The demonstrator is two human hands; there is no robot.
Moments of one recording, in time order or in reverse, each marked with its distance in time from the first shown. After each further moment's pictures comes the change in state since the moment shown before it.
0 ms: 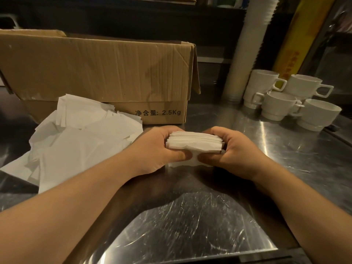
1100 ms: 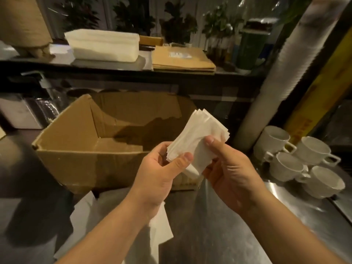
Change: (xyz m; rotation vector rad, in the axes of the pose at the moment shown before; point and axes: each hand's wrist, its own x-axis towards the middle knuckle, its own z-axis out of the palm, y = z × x) left_hand 0.052 0.118 -0.129 -0.838 0.373 -0.218; right_hand 0.127 -0.193 -0.043 1.073 0.227 0.368
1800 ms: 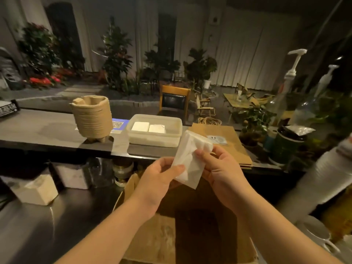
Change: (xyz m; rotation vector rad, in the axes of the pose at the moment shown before) left_hand 0.122 0.229 -0.094 0.178 0.131 -0.065; right_hand 0.138 -0.139 0.214 -0.274 -0.080 -0.074
